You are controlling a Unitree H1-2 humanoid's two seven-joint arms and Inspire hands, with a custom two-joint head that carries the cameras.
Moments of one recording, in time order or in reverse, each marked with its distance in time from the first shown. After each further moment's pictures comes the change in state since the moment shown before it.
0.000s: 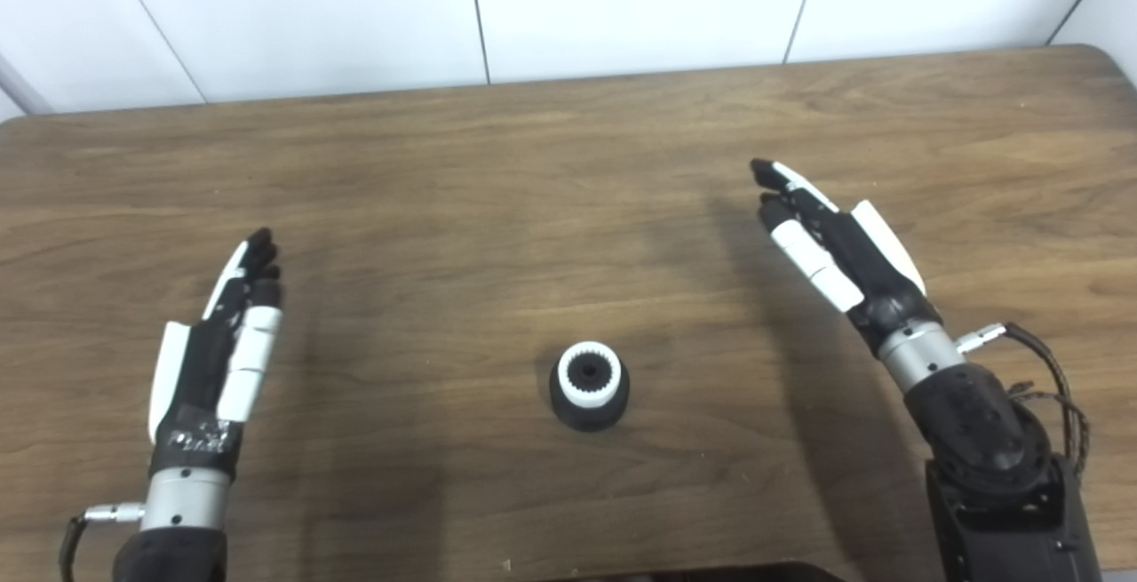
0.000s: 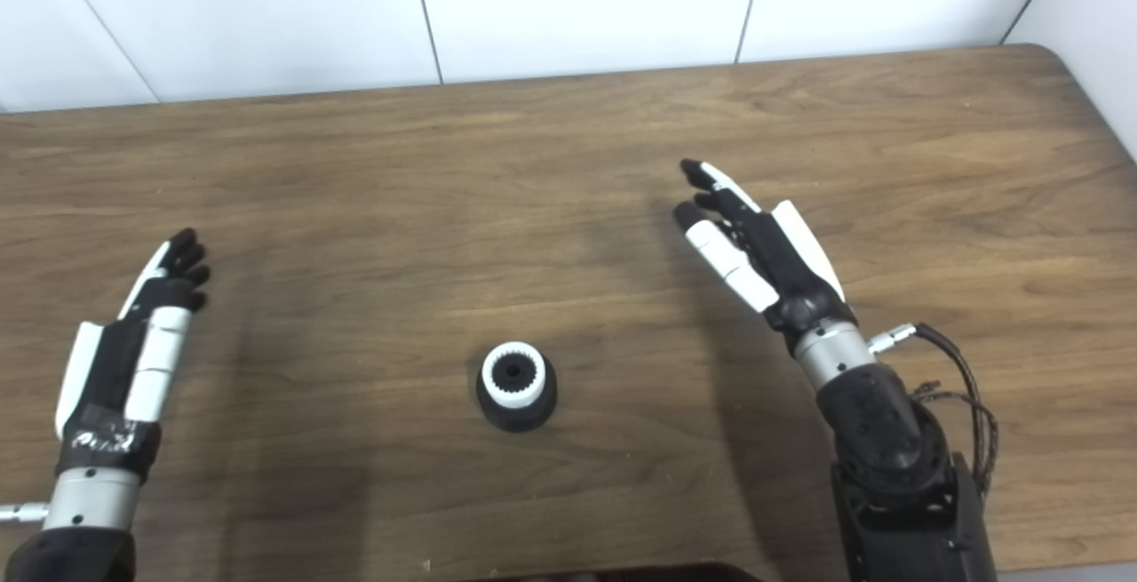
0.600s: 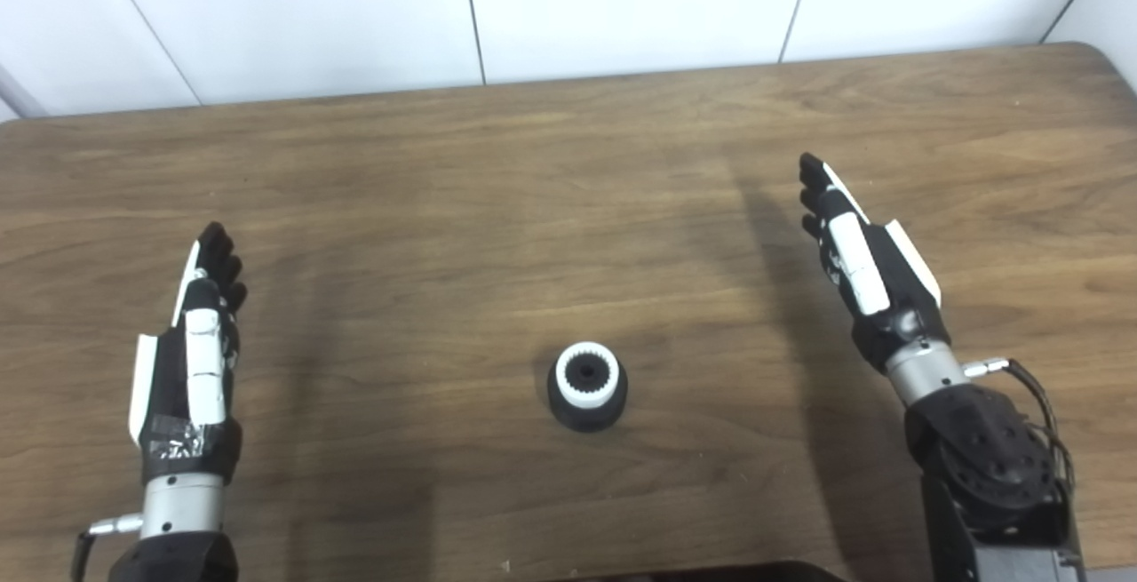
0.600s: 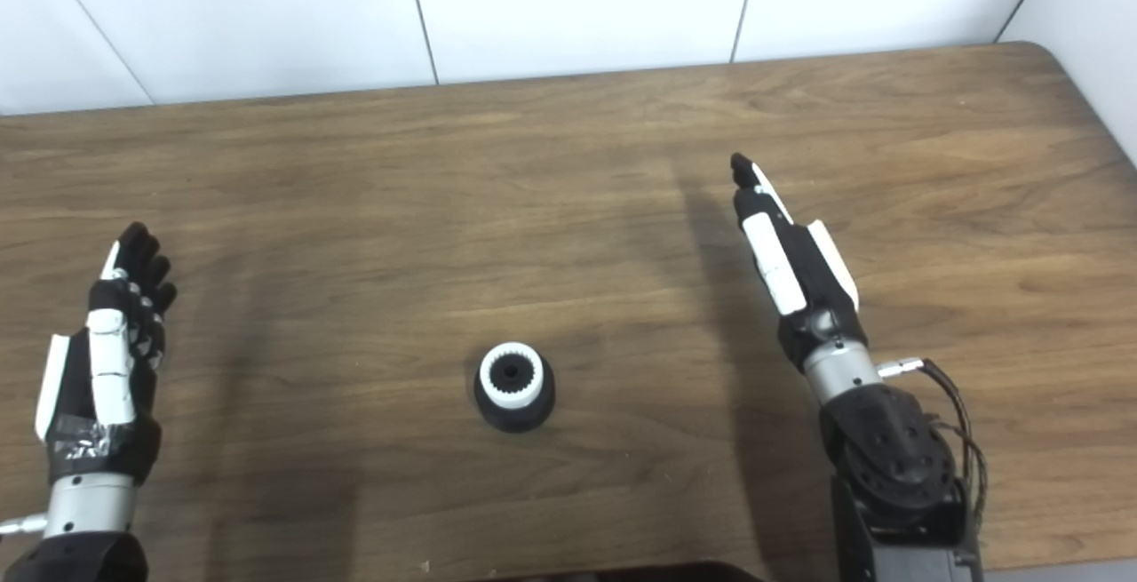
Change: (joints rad) left arm 0.013 -0.003 -0.008 0.054 -0.151 -0.076 0.102; right arm 0.040 0.057 -0.065 0.036 0.228 0.005 -0.102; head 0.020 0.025
